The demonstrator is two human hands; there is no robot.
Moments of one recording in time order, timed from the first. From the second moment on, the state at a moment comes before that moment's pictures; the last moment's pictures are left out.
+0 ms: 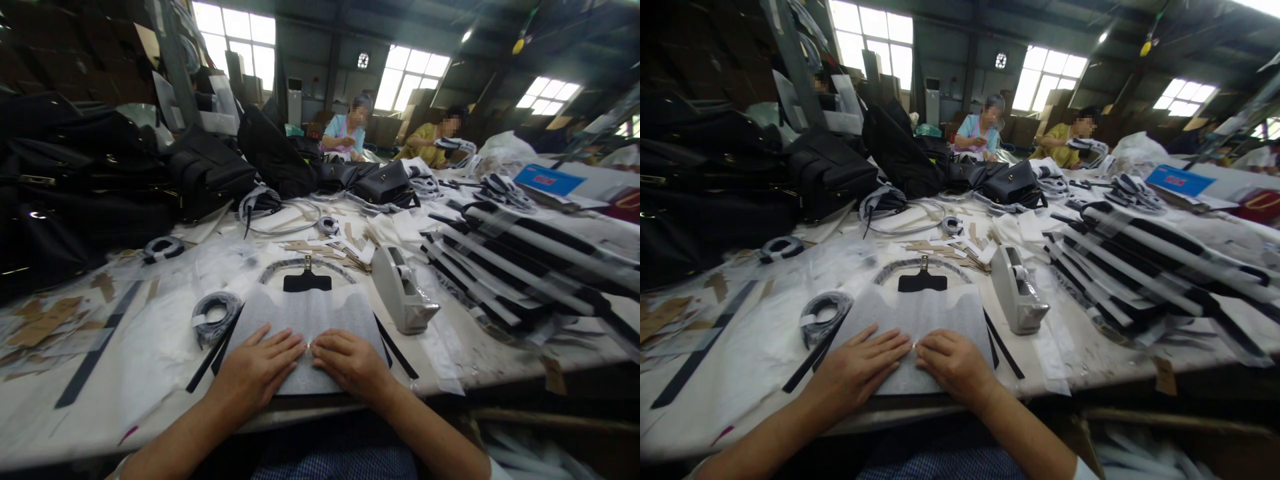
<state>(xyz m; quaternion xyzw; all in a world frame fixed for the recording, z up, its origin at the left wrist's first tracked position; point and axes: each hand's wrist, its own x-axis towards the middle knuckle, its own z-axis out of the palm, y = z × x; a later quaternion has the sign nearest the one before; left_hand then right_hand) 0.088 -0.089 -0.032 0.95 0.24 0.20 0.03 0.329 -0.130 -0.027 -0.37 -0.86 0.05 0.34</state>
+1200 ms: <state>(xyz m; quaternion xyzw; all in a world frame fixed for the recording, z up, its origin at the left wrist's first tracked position) 0.091 -0.090 -0.028 0.96 0.26 0.13 0.05 0.330 -0.130 -0.023 -0.40 -0.88 0.05 0.25</state>
